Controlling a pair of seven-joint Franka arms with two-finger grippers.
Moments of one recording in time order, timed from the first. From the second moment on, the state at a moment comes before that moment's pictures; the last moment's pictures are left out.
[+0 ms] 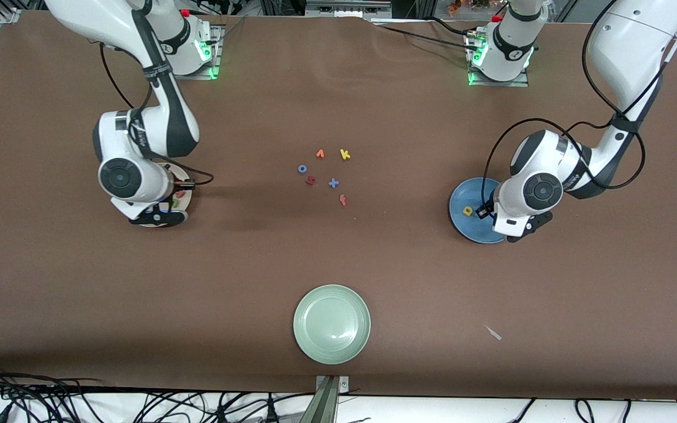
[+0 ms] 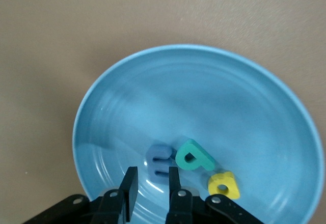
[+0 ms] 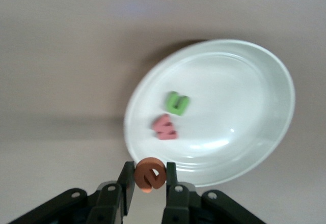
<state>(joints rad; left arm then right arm) 0.33 0.53 -0.54 -2.02 0.36 2.15 -1.02 0.54 0.39 -0.37 -1.99 0.02 1.99 0.11</state>
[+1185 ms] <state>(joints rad) 0.34 0.49 -0.65 -1.39 0.33 1.53 -0.43 0.50 0.40 -0.36 -1.59 0.04 1.49 0.06</state>
